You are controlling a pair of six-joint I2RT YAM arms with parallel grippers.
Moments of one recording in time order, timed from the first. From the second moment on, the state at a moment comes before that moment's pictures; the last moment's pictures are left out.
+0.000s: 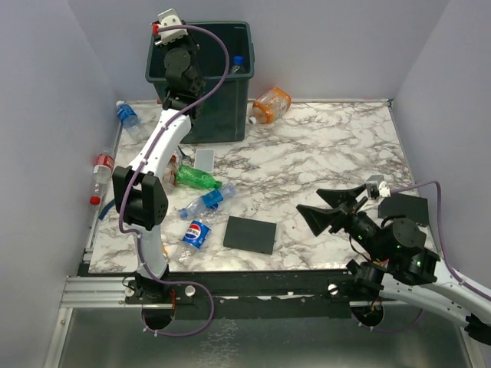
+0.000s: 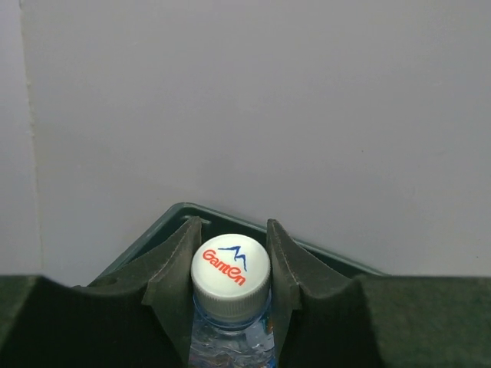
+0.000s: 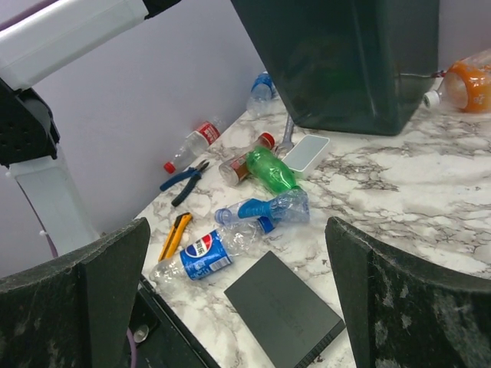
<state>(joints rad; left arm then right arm) -0.30 1.93 1.92 0.54 -0.64 0.01 1.09 0.35 0.57 -0.05 0.34 0.37</state>
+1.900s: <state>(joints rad) -0.76 0.48 0.58 -0.14 -1.00 -0.47 1.02 1.68 1.13 0.03 0.07 -0.25</state>
